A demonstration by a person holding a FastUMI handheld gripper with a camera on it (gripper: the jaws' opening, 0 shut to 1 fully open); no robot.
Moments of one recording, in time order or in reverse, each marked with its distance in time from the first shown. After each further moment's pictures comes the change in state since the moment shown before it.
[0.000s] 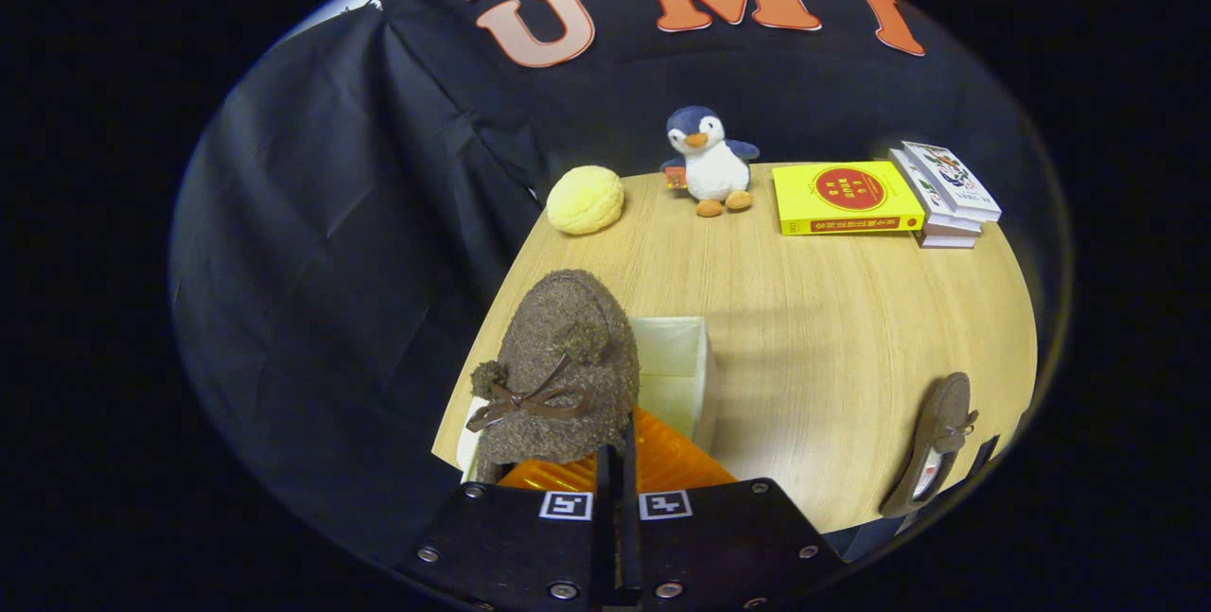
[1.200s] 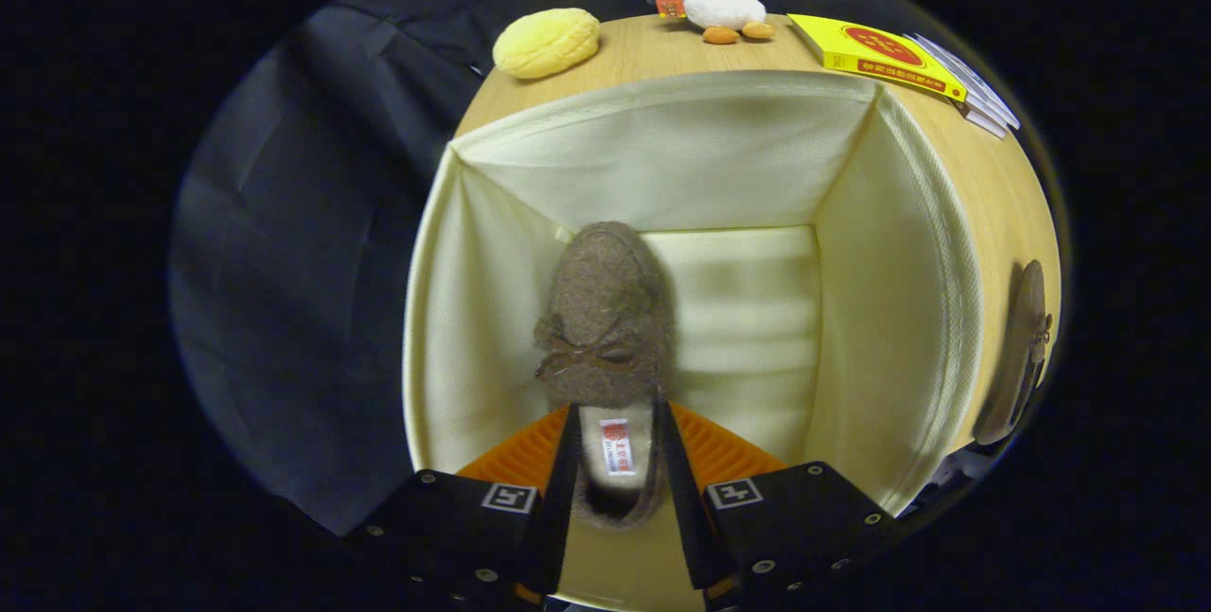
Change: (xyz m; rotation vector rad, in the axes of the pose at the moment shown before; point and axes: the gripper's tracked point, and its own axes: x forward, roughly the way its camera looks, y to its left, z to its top) arm 0.098 0.050 -0.109 0.151 0.394 -0.015
